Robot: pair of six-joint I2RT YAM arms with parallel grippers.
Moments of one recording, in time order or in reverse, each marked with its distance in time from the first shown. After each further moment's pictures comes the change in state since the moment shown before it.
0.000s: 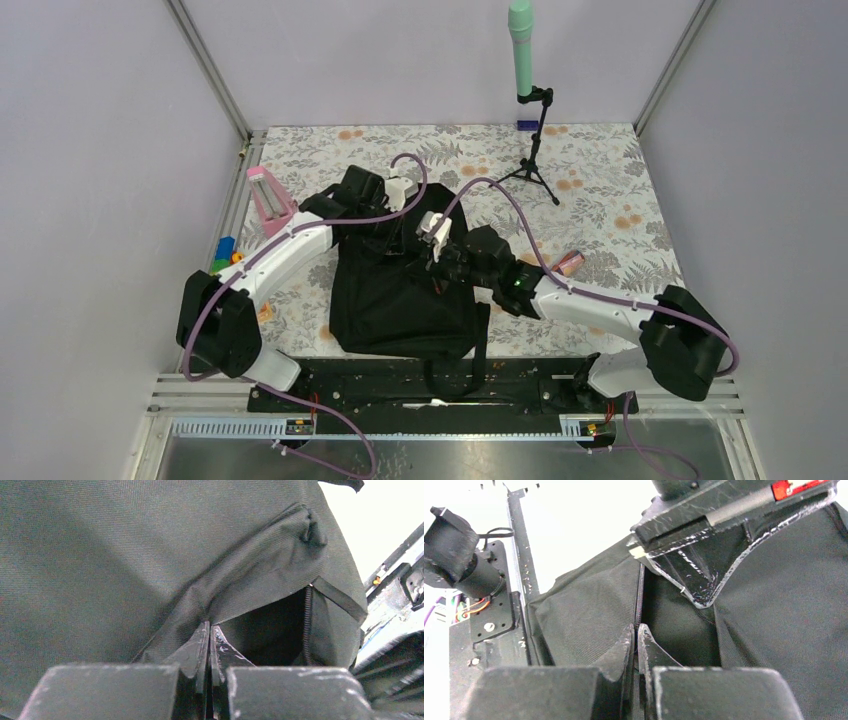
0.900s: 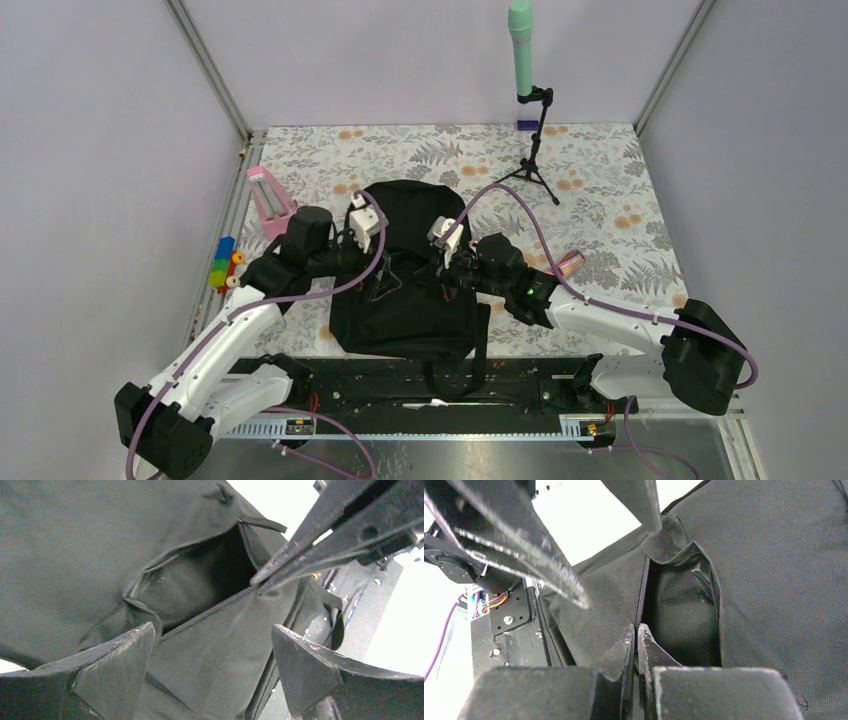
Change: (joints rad) left arm 0.013 -0.539 -0.314 0.121 0.103 0.080; right arm 0.018 -0.124 -0.066 -0.040 0.013 0.051
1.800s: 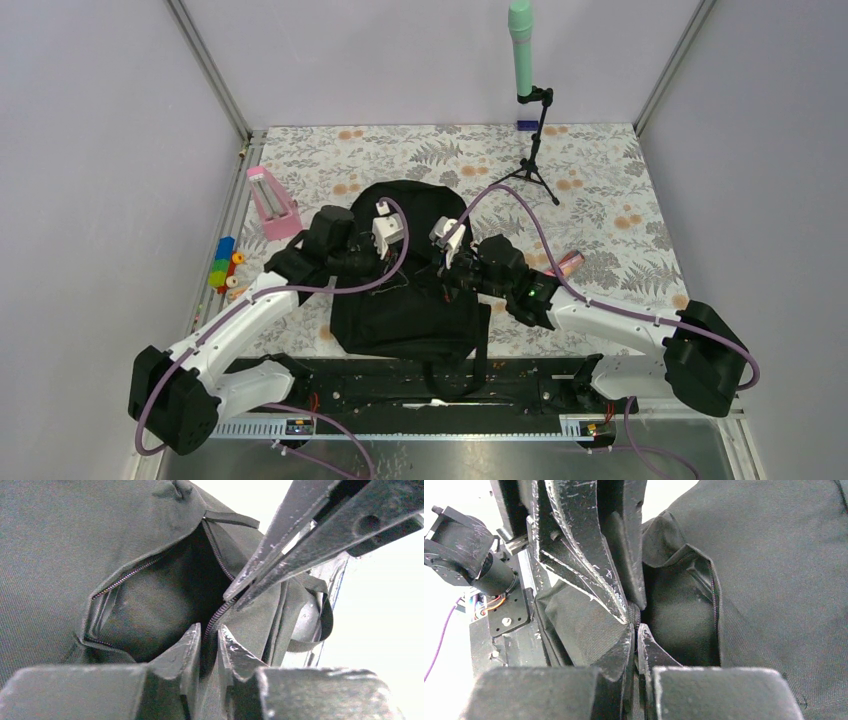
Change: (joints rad) left arm -0.048 0.136 -0.061 0.111 0.177 0.089; right arm 0.001 -0.012 -0.010 -0.001 0.015 0.012
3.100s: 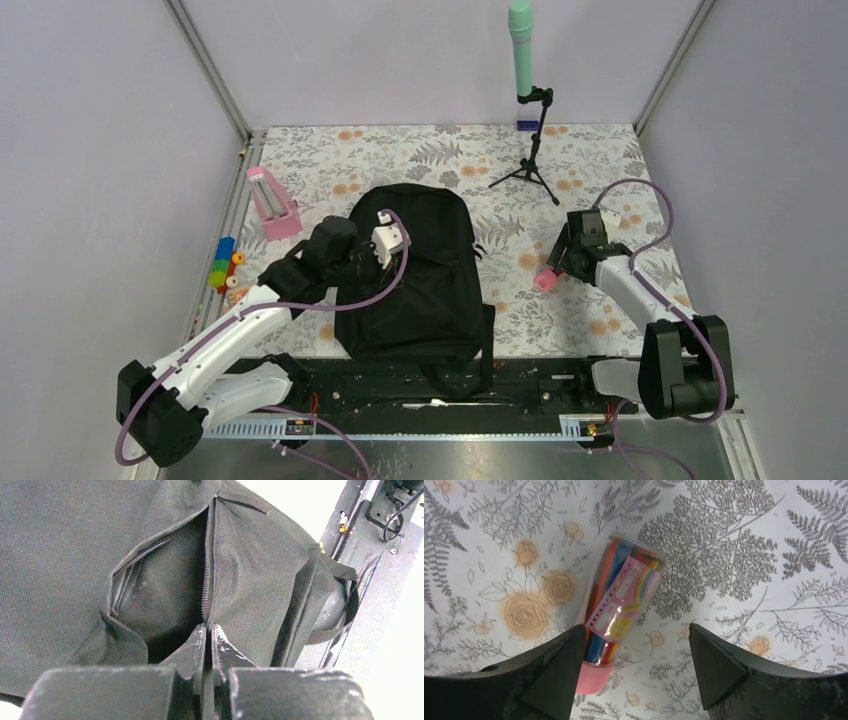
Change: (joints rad) left arm -0.119 -0.095 -0.001 -0.060 -0.217 -0.008; right arm -0.820 -0.014 -0.034 -0.737 0.591 0.428
